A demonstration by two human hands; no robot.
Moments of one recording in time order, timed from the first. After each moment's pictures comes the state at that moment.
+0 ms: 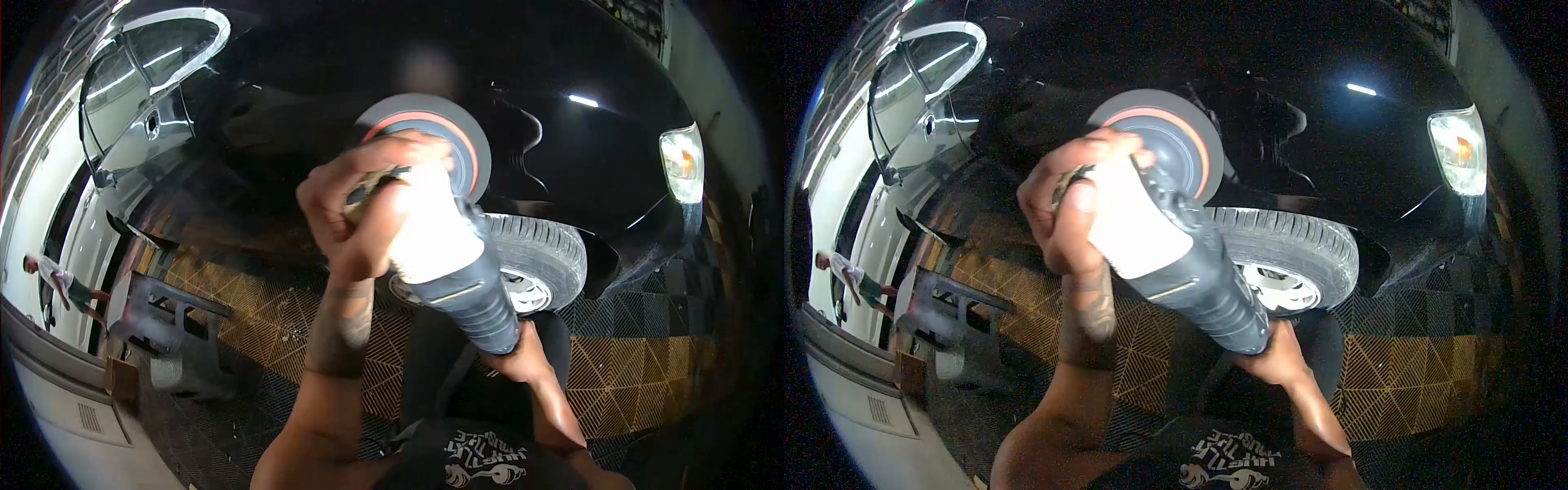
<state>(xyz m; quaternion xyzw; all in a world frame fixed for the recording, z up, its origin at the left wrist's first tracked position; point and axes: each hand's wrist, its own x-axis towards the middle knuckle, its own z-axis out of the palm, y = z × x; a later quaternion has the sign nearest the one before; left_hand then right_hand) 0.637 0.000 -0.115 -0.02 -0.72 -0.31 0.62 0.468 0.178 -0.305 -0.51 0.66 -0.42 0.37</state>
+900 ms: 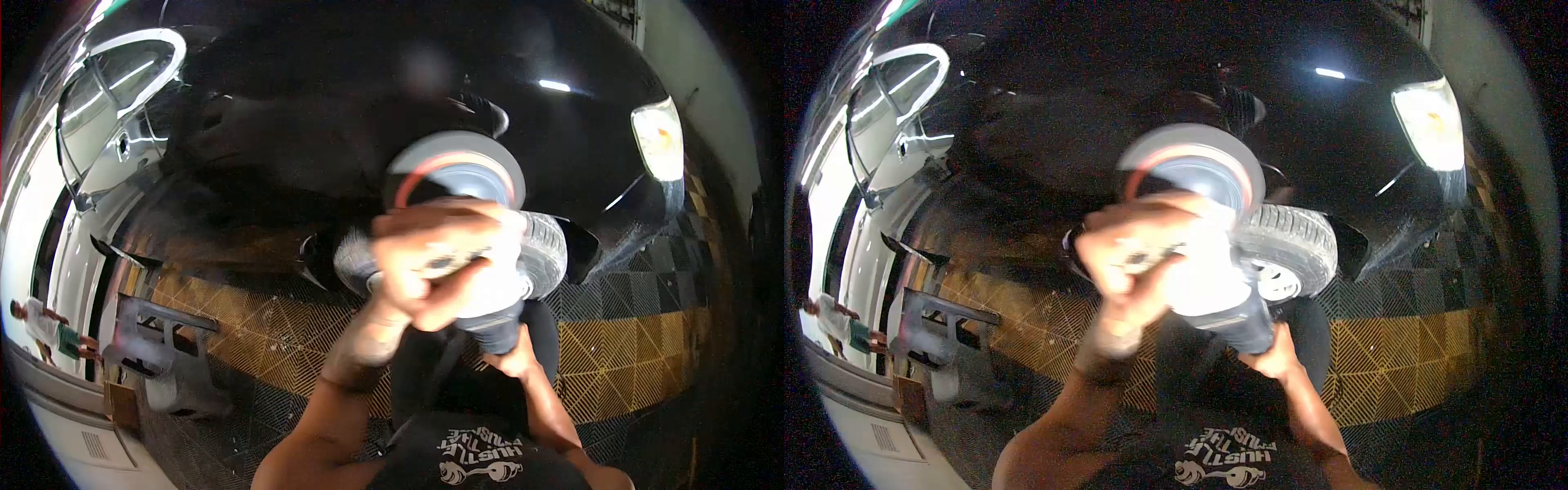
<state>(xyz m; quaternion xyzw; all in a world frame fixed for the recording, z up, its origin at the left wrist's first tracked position) 0.586 0.031 -0.150 -0.12 -0.75 -0.34 0.55 0.443 0.205 -0.379 -0.47 0.66 -0.47 0.35</state>
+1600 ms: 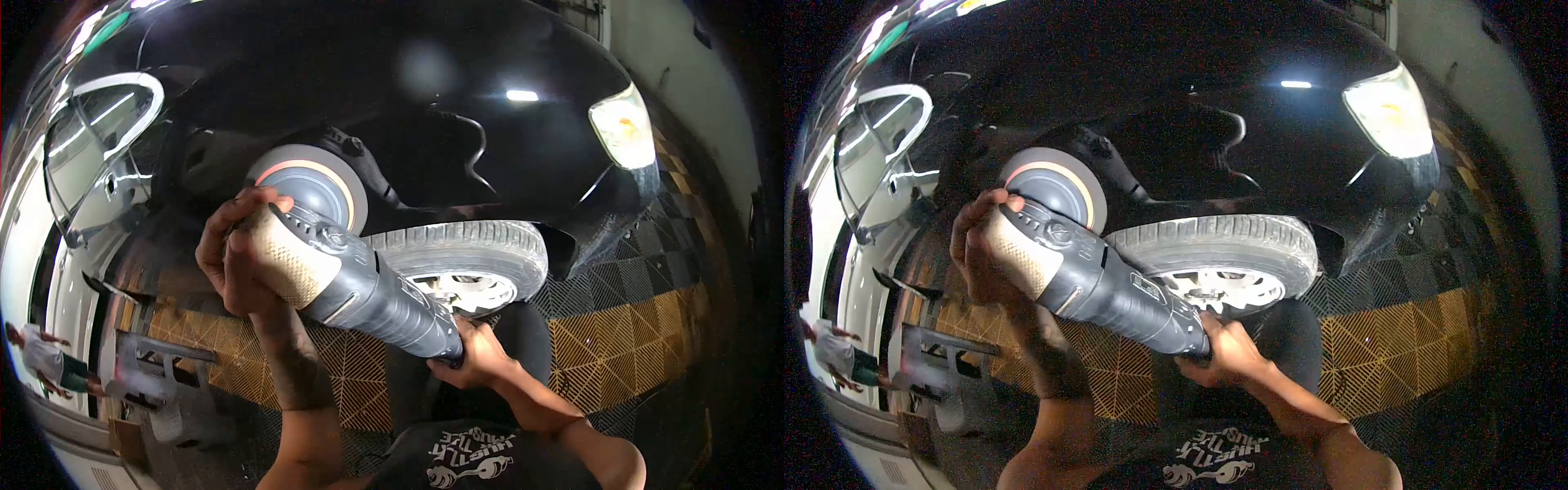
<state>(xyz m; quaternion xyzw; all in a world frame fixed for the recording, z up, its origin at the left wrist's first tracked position) 0.674 -0.017 -0.120 0.03 -0.68 -0.30 0.67 0.481 0.174 -0.300 -0.65 0.61 -0.40 0.23</state>
